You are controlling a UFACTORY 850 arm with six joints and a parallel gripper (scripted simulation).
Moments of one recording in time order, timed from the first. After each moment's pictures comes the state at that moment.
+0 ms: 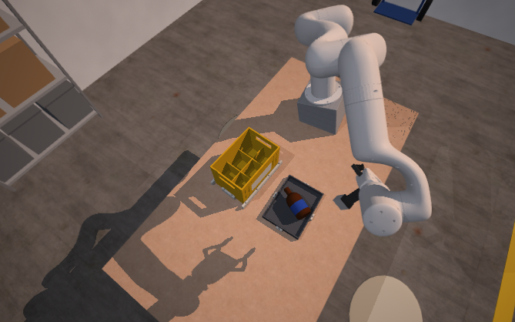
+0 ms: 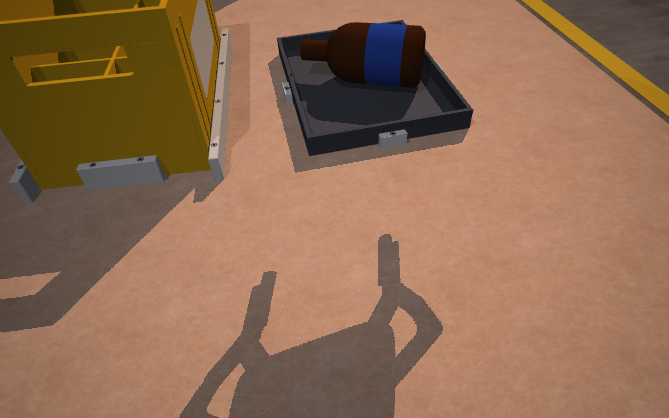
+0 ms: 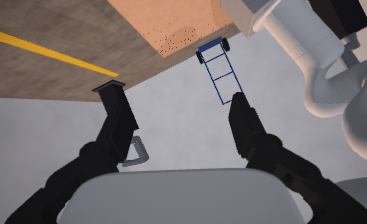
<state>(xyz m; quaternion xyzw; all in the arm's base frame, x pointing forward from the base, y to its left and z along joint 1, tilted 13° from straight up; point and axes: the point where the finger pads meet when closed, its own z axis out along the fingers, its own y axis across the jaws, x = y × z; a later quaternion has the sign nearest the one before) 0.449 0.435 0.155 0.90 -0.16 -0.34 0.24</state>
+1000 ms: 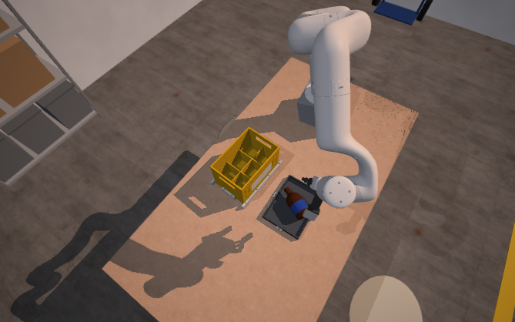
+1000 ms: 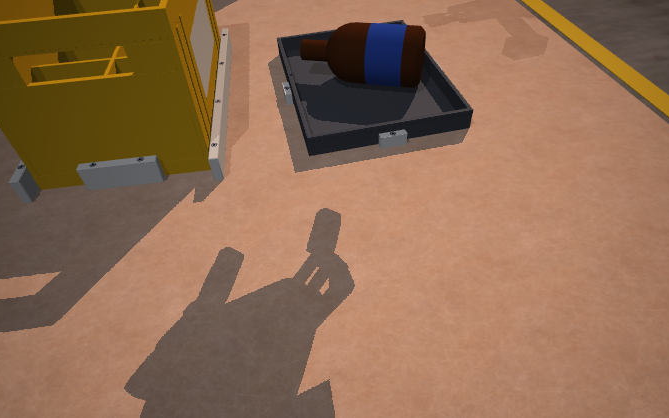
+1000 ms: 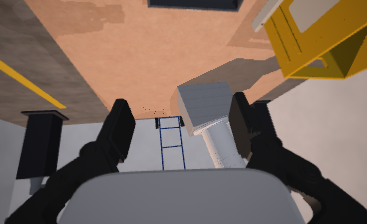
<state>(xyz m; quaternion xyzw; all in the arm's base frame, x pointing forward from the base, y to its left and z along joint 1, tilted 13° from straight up) 0.523 0.298 0.079 0.96 0.10 -0.21 0.18</state>
